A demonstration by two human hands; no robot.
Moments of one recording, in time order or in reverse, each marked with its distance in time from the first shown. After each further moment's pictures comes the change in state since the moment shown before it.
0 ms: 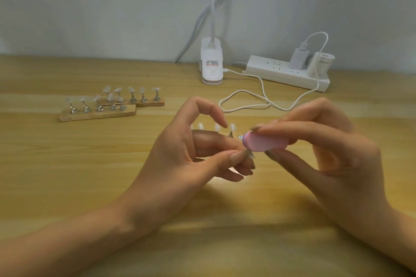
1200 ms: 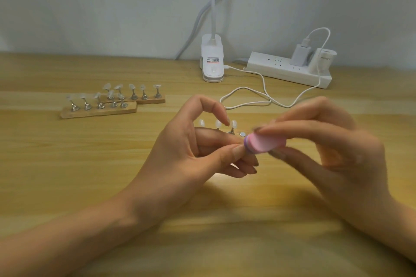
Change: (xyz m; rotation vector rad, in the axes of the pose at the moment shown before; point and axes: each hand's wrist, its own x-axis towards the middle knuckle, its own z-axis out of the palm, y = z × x) left_hand -0.001 0.001 0.003 -0.040 -0.020 -0.048; right_hand -0.003 -0.007 0.001 -0.025 -0.057 -0.059
